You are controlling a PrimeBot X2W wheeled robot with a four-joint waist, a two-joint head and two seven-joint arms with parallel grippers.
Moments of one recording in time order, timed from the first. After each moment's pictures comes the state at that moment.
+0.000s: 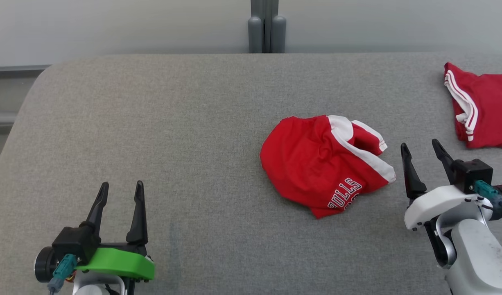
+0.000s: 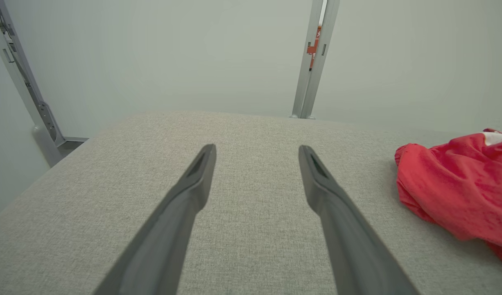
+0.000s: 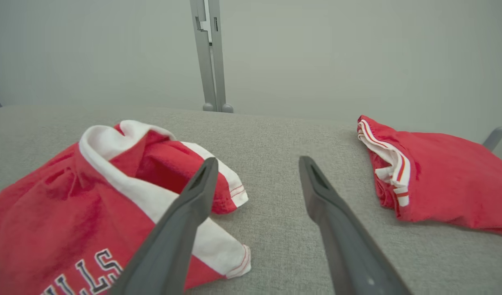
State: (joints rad) left arm -0.07 0.08 -0.03 0.21 -0.23 -0.12 -0.26; right arm -0.30 -0.21 0.04 0.46 0.18 0.13 -0.24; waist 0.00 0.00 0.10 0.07
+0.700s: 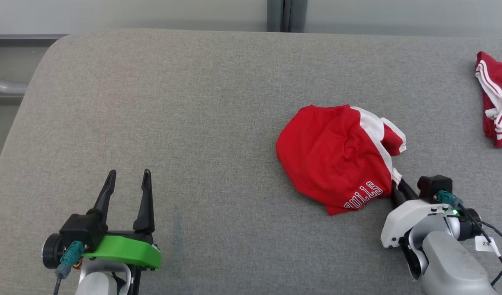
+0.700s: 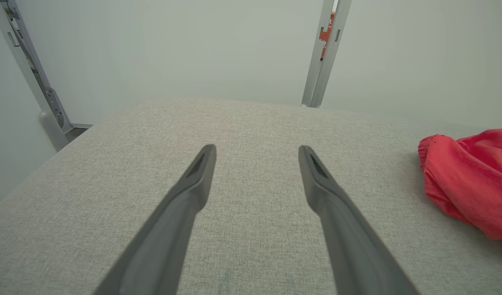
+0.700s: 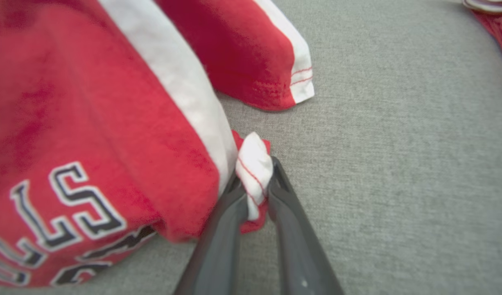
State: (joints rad) left arm -0.13 0.07 -0.05 0.25 -0.22 -0.13 -0.26; right arm -0.43 -0.16 0.18 0.90 0.27 0.13 -0.27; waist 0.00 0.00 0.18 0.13
